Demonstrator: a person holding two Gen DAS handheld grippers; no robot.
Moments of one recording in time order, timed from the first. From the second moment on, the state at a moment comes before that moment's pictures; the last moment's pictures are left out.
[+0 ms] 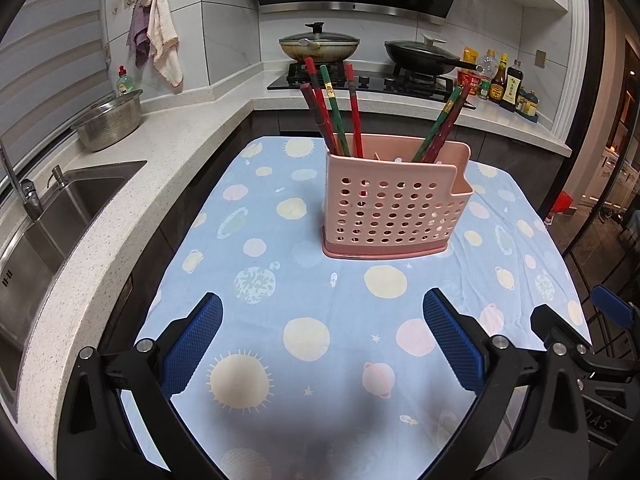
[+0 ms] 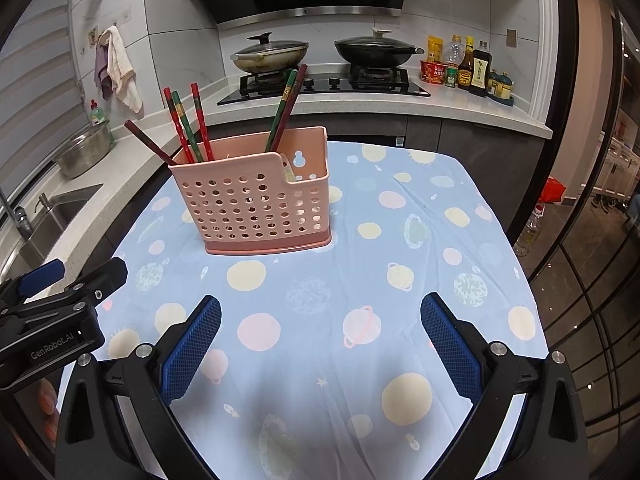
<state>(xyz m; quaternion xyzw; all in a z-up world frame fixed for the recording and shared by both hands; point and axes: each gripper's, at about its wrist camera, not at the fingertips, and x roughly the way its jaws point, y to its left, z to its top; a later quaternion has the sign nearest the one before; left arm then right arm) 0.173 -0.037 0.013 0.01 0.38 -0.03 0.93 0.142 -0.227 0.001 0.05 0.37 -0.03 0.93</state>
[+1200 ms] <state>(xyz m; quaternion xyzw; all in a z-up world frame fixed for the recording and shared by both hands) 0.175 -0.035 0.011 0.02 0.38 -0.03 0.93 0.145 -0.235 0.000 0.05 0.37 -0.04 0.93</state>
